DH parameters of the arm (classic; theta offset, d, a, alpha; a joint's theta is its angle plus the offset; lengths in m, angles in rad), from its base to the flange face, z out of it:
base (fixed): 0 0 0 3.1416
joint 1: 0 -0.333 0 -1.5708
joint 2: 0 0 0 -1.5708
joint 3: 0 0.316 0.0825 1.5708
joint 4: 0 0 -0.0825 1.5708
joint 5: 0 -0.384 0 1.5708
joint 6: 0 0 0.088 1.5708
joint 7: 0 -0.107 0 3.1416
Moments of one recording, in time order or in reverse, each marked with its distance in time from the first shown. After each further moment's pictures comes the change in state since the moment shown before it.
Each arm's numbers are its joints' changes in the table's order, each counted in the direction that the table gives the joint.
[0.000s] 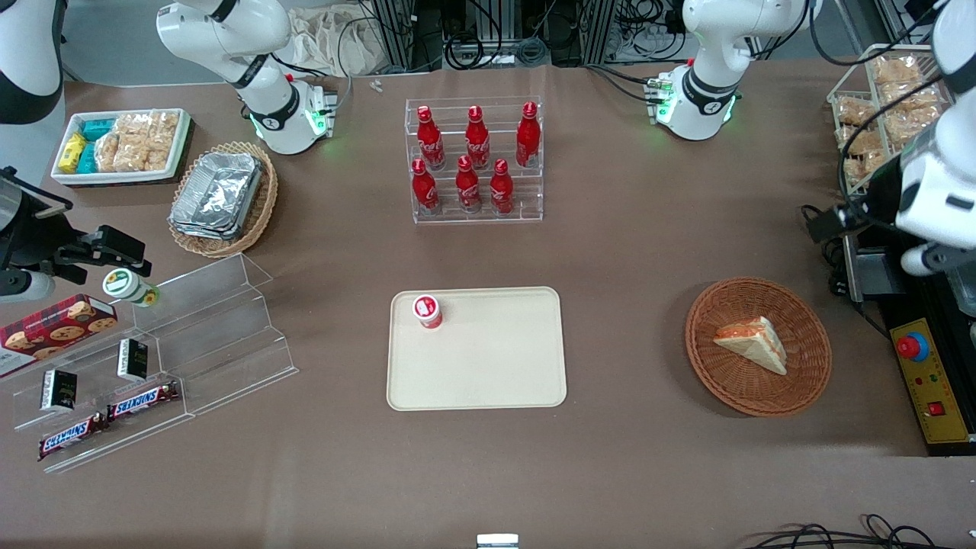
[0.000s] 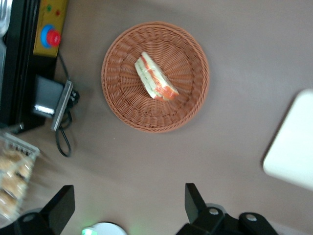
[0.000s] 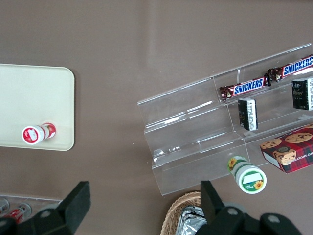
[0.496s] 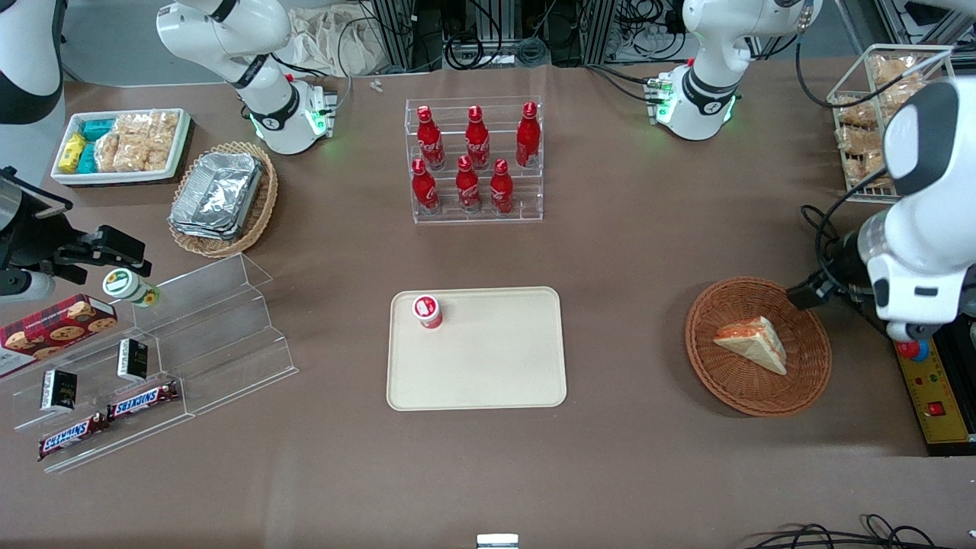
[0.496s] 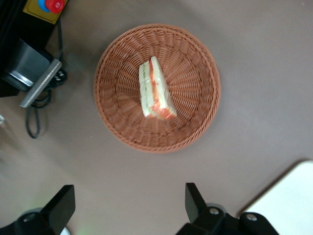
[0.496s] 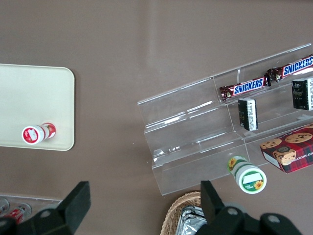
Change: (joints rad) arm -0.001 -0.143 0.015 -0.030 0.015 -0.145 0.303
